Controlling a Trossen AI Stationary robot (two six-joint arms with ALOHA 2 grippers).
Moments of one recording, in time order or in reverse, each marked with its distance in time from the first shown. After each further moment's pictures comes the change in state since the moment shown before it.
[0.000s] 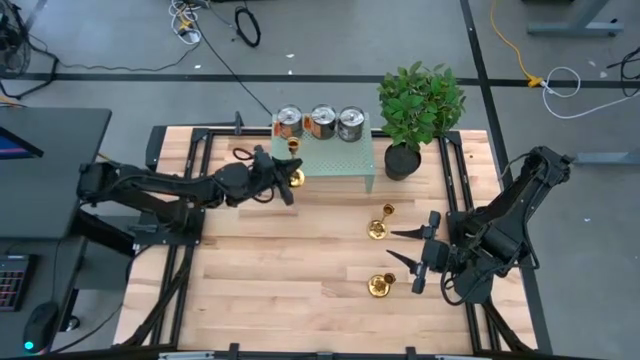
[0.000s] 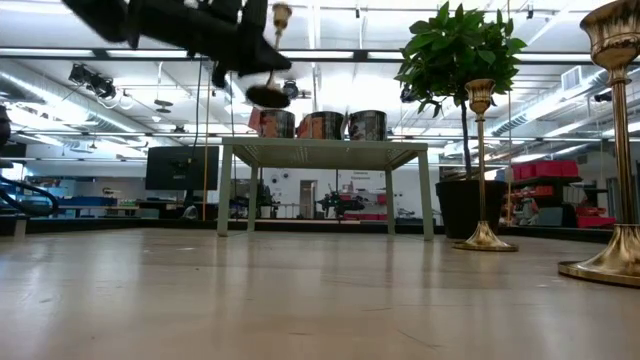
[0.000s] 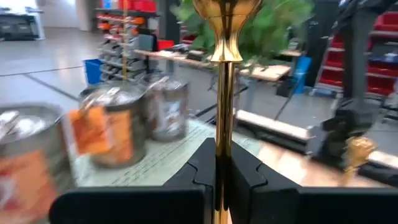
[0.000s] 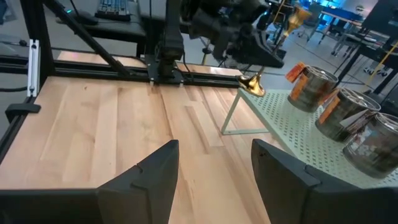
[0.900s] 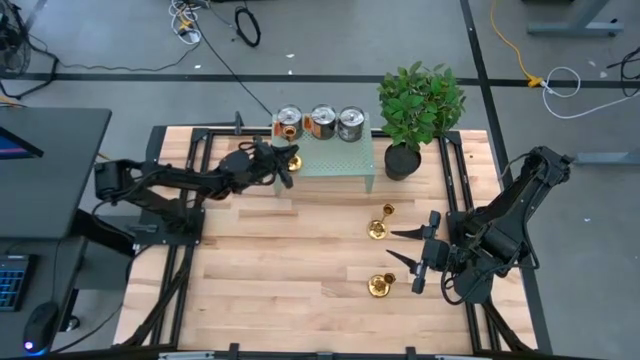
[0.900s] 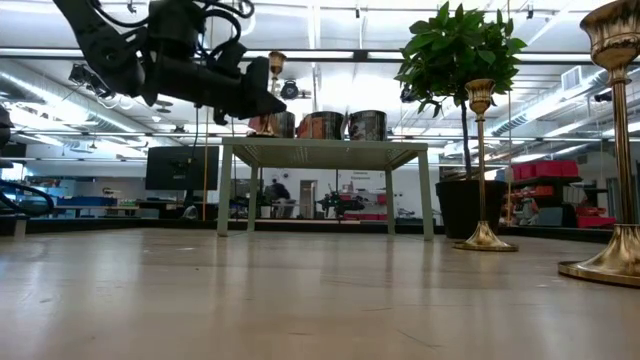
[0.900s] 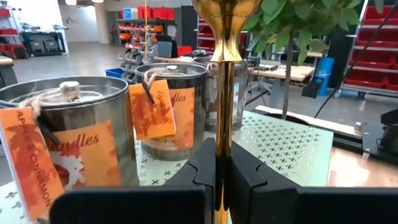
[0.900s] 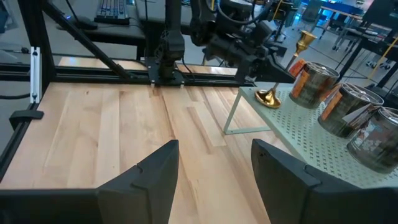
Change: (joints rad) left arm 0.254 0.164 -0.140 0.340 0.181 0.077; right arm 0.000 0.000 0.000 0.004 0.000 0.039
